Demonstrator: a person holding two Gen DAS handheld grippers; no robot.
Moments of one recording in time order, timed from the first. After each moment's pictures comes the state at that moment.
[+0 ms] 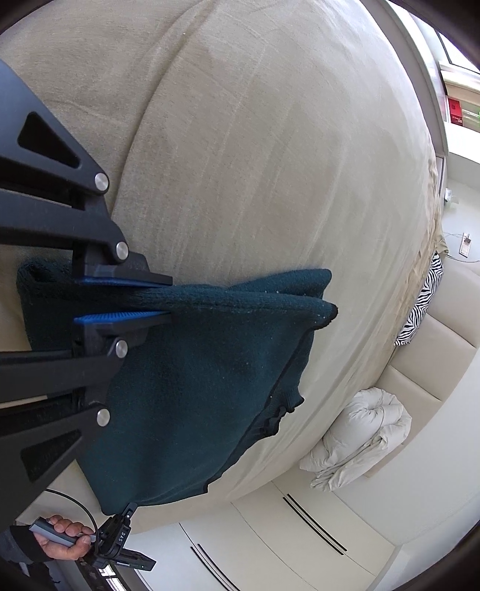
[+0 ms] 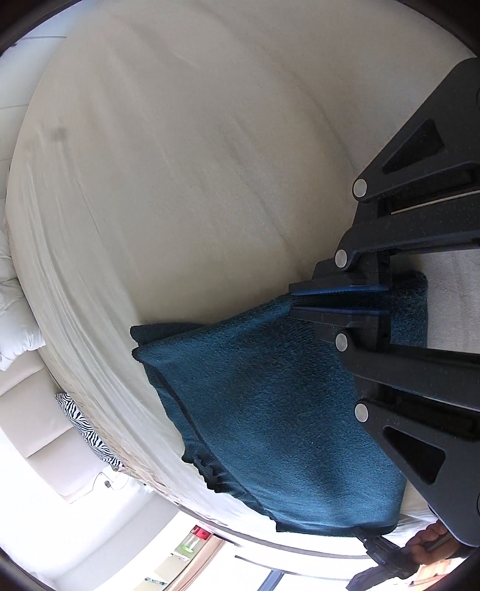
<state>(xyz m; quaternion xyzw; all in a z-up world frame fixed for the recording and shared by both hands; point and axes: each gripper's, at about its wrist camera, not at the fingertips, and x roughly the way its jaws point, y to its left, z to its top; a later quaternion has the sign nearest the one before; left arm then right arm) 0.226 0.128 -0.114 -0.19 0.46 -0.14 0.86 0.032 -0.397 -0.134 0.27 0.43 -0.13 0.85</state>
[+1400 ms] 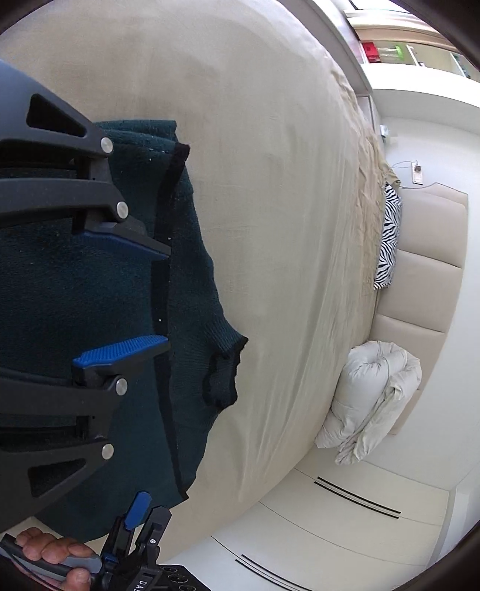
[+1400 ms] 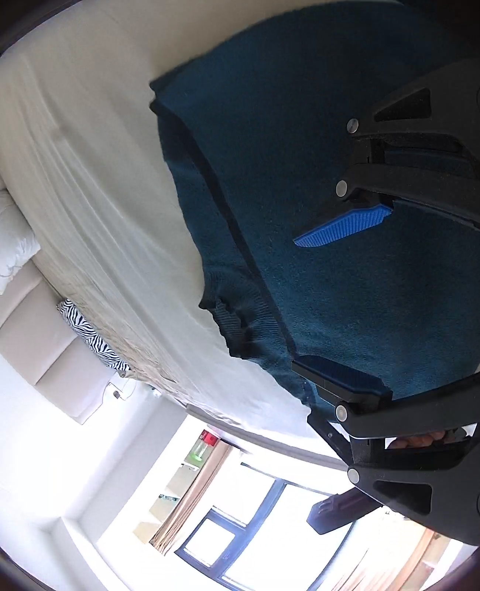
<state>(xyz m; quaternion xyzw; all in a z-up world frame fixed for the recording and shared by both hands) 0.343 0.005 -0.078 -0.08 0.41 -0.18 0.89 0.169 -0.307 -0.113 0.35 0.37 0.06 0.86</state>
